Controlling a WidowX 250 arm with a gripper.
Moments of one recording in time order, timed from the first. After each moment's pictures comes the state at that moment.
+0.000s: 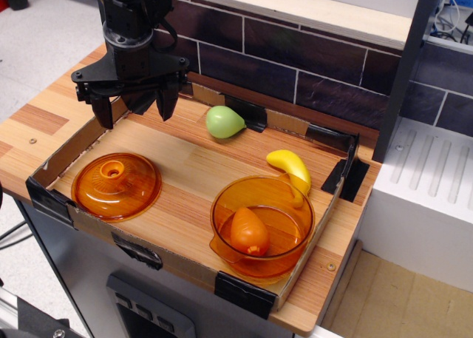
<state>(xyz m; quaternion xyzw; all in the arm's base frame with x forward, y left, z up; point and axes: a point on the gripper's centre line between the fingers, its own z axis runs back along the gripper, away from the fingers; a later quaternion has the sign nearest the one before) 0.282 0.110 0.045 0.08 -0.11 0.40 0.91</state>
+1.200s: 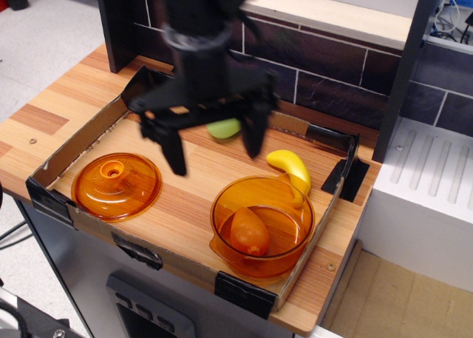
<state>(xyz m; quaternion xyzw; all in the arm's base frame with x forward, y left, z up) 0.228 -0.019 0.091 -0.03 -0.03 0.38 0.92</state>
